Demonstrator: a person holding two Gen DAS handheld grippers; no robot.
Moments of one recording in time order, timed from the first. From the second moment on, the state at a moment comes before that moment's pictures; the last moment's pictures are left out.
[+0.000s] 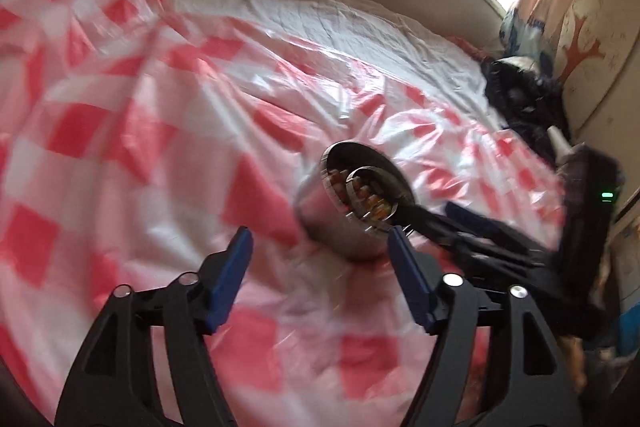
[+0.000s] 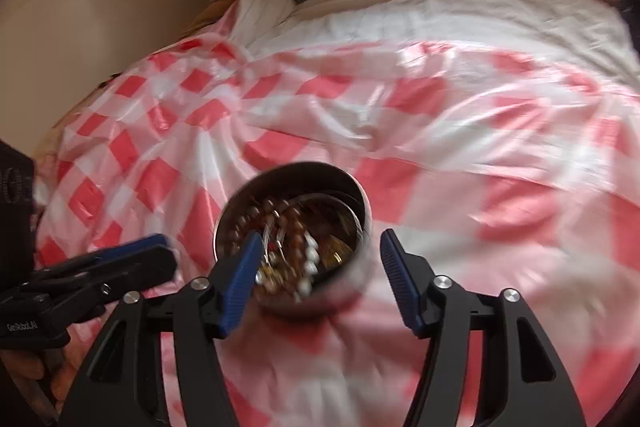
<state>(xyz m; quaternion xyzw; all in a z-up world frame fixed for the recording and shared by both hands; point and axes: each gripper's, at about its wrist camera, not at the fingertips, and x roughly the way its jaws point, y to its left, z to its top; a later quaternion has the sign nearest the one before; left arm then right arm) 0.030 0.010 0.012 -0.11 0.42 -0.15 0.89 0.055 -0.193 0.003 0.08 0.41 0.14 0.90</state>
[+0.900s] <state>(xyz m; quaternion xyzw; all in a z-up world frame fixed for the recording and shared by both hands) -0.067 -0.002 -0.025 0.01 0.37 -0.07 0.93 -0.112 -0.174 -0.034 -0.02 0.33 -0.07 0.94</state>
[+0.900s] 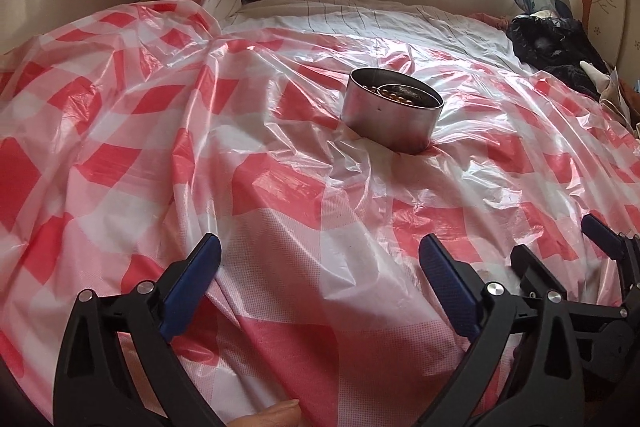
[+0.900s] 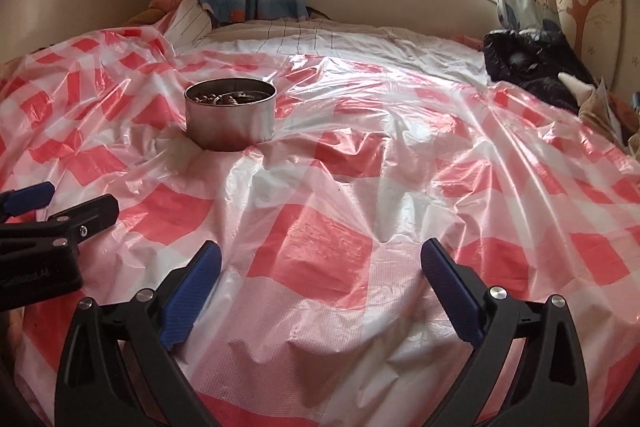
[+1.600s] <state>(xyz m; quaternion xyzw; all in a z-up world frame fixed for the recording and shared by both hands) -0.060 -0.011 -0.032 0.03 0.39 -0.04 0.92 -0.098 -0.165 -0.039 -0.06 0.35 -0.09 0.93</state>
